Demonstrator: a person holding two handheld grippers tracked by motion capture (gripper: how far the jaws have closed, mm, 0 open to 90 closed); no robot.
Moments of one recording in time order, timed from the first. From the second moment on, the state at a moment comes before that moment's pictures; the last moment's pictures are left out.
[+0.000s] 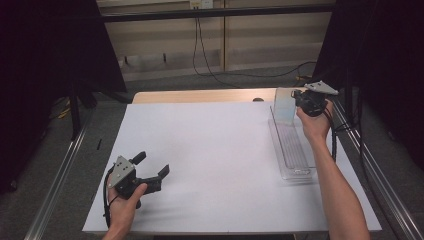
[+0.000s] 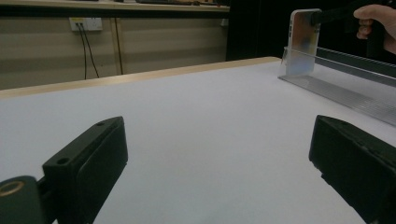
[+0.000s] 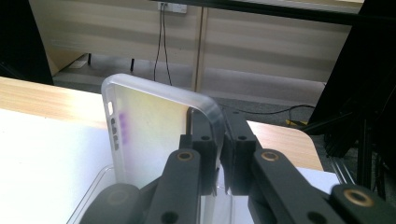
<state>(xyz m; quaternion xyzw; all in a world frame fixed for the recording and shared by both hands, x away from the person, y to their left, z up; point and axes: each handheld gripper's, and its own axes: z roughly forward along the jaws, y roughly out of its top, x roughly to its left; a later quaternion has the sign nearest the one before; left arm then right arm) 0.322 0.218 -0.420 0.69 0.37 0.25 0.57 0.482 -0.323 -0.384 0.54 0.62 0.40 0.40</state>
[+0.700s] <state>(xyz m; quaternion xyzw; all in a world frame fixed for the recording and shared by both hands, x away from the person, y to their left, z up) 0.322 0.216 -0.419 0.69 0.36 0.25 0.57 0.472 -0.330 -0.374 0.55 0.65 0.39 0.36</state>
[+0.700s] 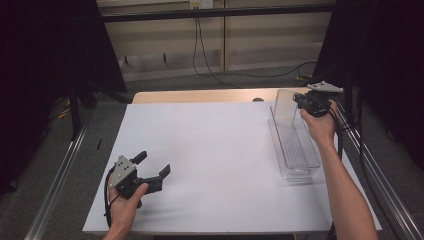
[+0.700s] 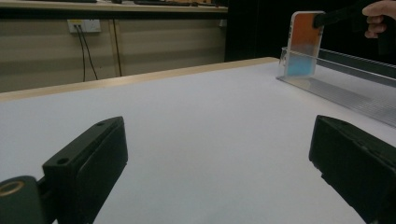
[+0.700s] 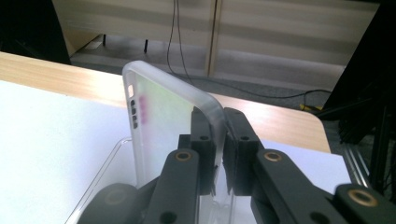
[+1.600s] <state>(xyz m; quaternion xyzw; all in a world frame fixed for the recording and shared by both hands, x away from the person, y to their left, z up) 0.322 0.216 -0.419 0.70 0.36 0.25 0.57 0.475 -0.331 -0.362 0.54 0.69 0.33 0.34</state>
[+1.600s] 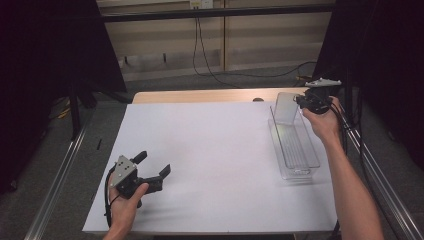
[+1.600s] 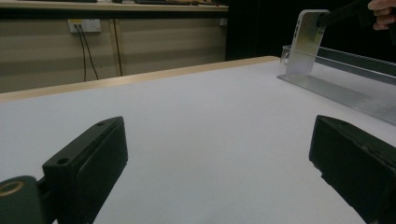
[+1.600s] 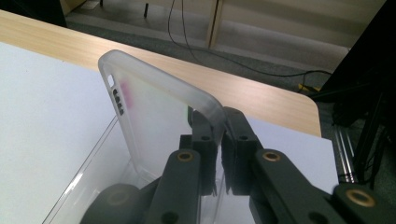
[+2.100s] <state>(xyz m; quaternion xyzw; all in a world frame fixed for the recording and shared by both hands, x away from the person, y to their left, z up) 0.323 0.215 -0.420 0.70 0.36 0.25 0.56 0.484 -0.337 -0.370 0.53 0.69 0.36 0.34</state>
